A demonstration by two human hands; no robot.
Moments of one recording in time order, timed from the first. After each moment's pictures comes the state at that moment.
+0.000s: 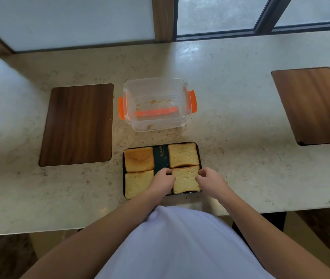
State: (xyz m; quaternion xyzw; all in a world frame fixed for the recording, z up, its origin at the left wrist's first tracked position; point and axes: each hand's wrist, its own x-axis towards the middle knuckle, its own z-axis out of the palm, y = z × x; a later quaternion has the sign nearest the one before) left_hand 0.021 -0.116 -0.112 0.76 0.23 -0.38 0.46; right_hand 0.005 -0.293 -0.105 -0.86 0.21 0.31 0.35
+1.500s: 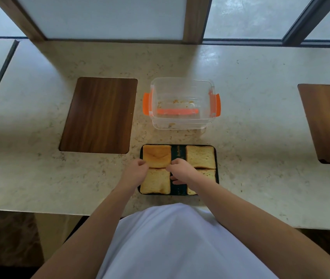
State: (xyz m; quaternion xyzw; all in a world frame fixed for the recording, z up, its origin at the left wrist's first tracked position) left_hand 0.032 0.008 -0.099 0.79 0.30 -0.27 0.46; right_hand 0.056 -0.166 -0.097 -0.75 0.20 0.43 0.46
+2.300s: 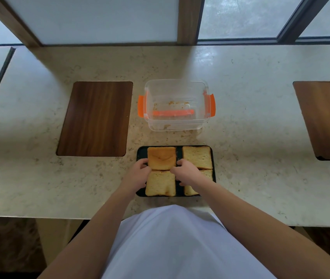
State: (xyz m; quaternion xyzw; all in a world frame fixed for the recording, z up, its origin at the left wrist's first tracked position) left_hand 0.032 -0.008 -0.104 0.74 0.29 -0.30 0.53; right_hand 0.052 -0.189 -0.105 -0.78 0.20 0.41 0.44
